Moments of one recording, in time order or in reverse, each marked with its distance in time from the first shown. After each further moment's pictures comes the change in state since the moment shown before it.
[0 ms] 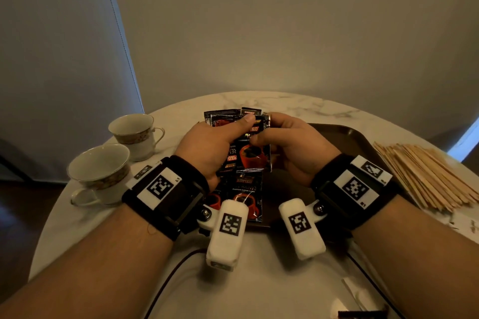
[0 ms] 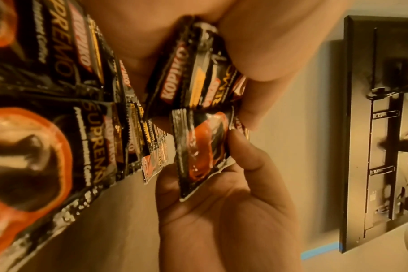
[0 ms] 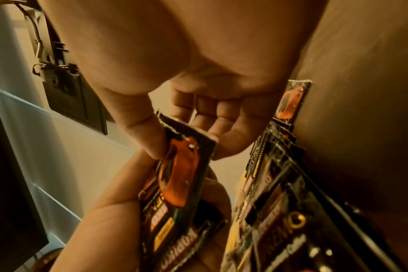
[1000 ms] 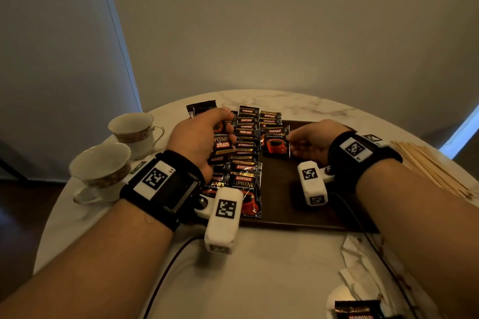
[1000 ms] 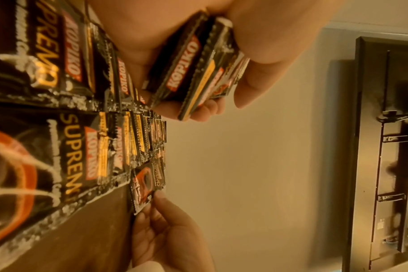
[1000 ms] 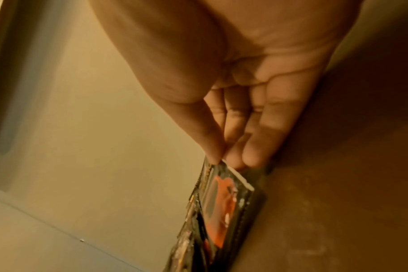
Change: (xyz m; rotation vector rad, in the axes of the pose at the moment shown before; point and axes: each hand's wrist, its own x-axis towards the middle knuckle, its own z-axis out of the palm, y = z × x) left_hand 0.021 -0.001 -0.013 -0.234 0.073 -0.075; right_hand 0.038 0.013 -0.076 -0.160 0.534 0.431
